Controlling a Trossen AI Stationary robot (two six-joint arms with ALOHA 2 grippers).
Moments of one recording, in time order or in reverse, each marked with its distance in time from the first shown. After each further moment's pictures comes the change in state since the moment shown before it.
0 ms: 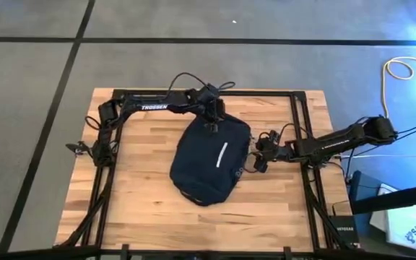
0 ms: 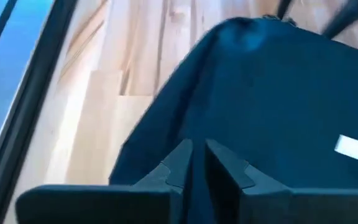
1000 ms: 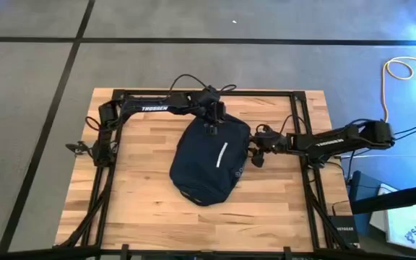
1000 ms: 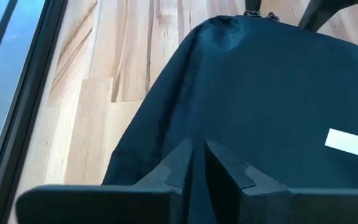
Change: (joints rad) left arm -0.015 0.000 0.000 -0.002 -0.001 0.055; right arm -0.231 0.069 -0.041 0.303 -0.280 -0.225
